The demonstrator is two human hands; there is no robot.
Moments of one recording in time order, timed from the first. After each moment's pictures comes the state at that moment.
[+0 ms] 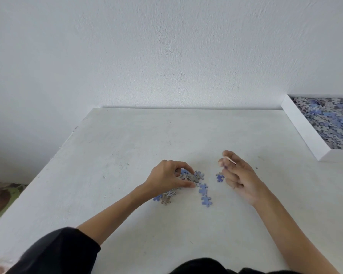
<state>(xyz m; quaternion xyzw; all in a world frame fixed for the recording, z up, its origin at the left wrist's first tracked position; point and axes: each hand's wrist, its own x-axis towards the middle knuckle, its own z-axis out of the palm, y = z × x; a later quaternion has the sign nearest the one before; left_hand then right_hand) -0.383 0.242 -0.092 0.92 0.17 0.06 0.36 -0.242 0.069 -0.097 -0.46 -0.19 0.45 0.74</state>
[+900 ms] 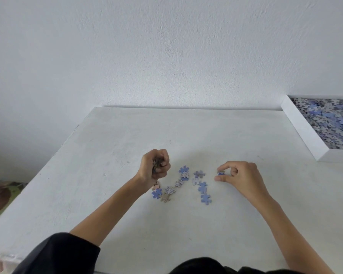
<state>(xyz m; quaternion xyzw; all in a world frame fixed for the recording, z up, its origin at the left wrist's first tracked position) -0.395 0.260 -0.082 0.52 0.25 0.13 0.80 -0.244 0.061 -0.099 -0.85 -0.37 0.08 0.37</state>
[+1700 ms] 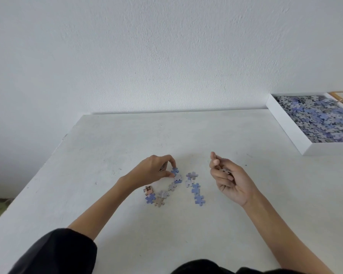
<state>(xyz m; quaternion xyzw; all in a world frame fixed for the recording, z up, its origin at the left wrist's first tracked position) -0.373 0.281 -0.091 0.96 0.09 -0.01 0.26 -0.251 0.071 -0.096 -0.23 -0.06 0.59 0.77</state>
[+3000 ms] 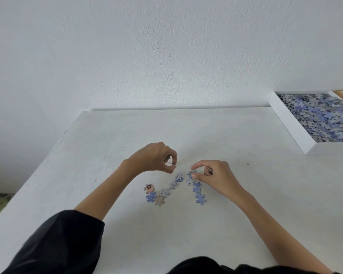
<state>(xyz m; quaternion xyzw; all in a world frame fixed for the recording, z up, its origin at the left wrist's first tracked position) -0.355 0.284 -0.060 0.99 0.03 -0.04 0.11 -0.260 0.092 -0.108 -0.79 -0.42 0.14 0.43</state>
